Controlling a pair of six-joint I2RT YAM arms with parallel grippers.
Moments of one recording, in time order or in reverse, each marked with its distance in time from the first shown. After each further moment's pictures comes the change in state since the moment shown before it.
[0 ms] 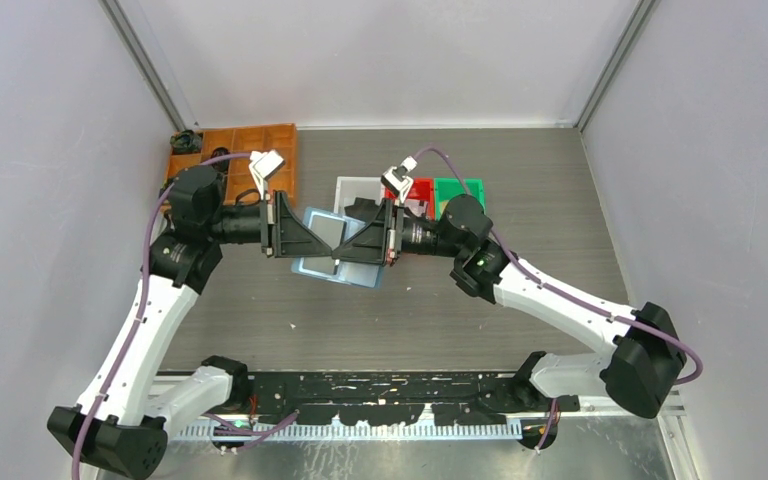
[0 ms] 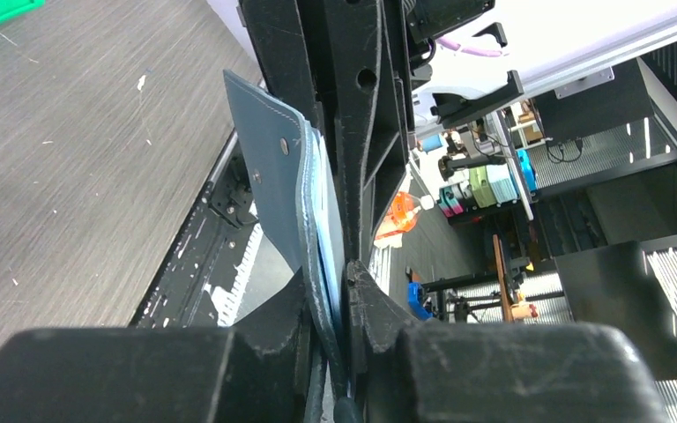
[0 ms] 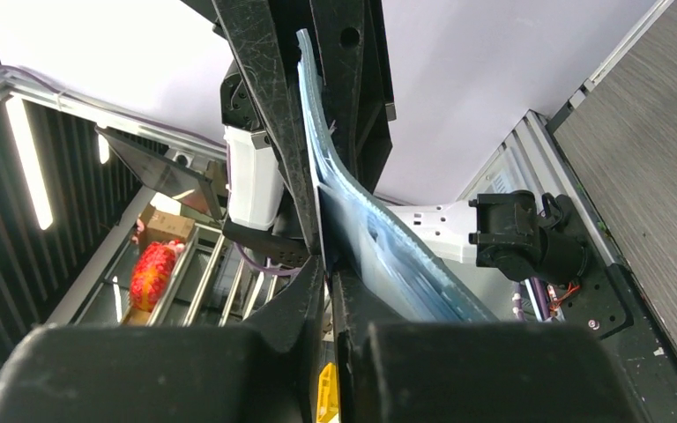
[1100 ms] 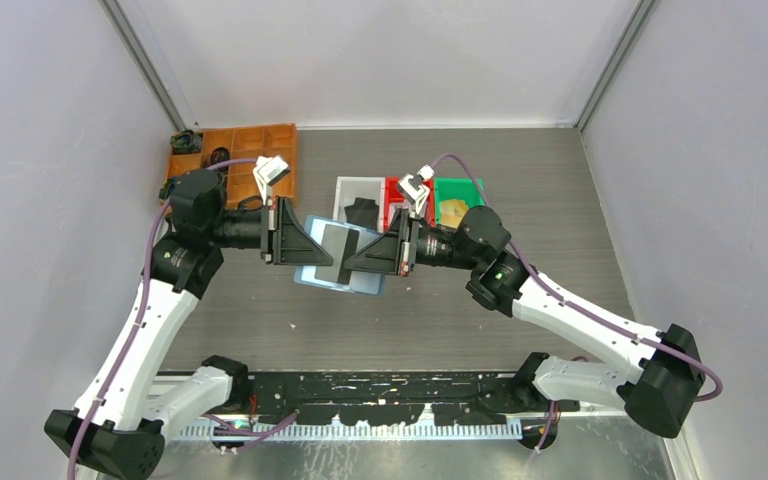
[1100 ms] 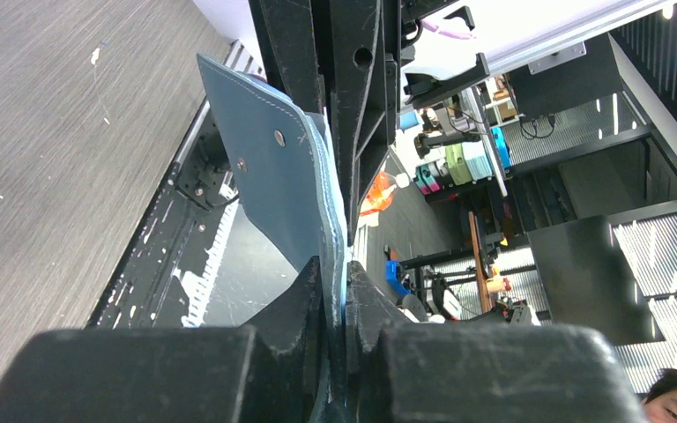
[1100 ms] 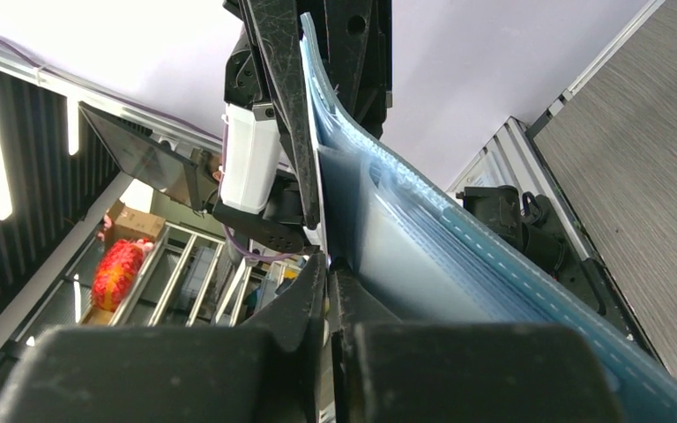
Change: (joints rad) left arm -0.021 -0.029 -0.016 0.022 0.050 -0.063; right arm 0.015 -0.137 -0.071 -0.073 0.039 -0.089
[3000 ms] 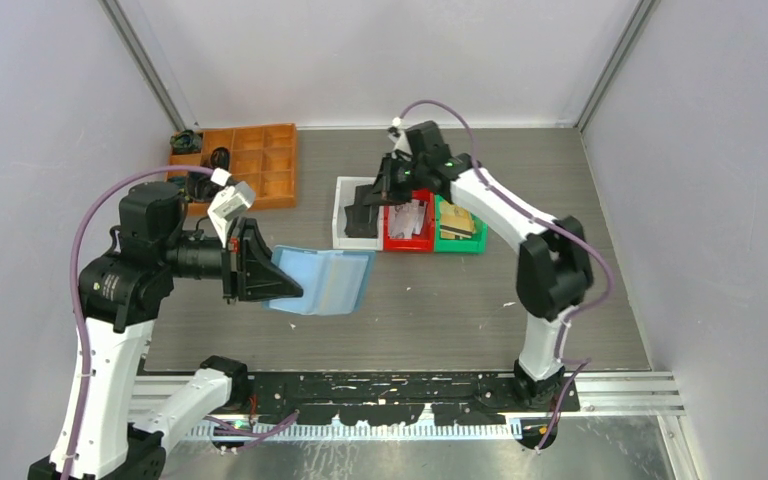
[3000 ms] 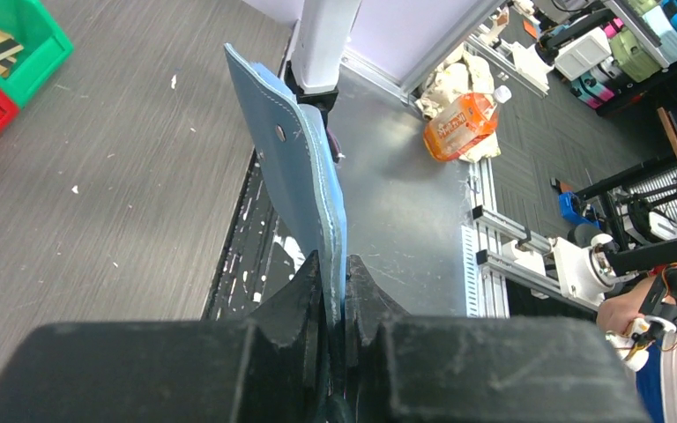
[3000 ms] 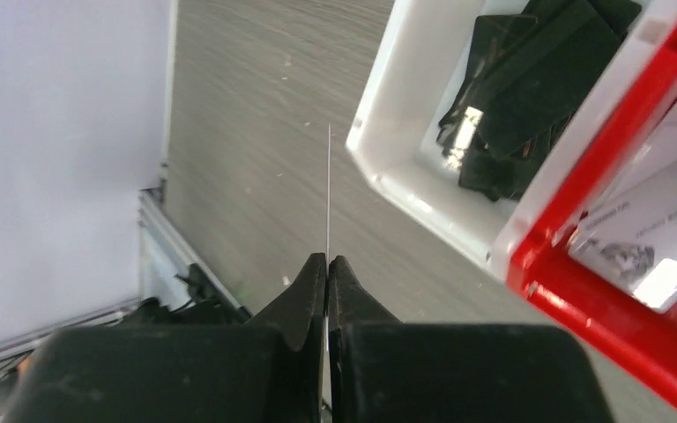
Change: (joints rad) left arm 0.036 -0.059 0.354 -0.727 -0.005 0.777; right arm -0.325 0.693 0.673 -0.834 0.109 -0.612
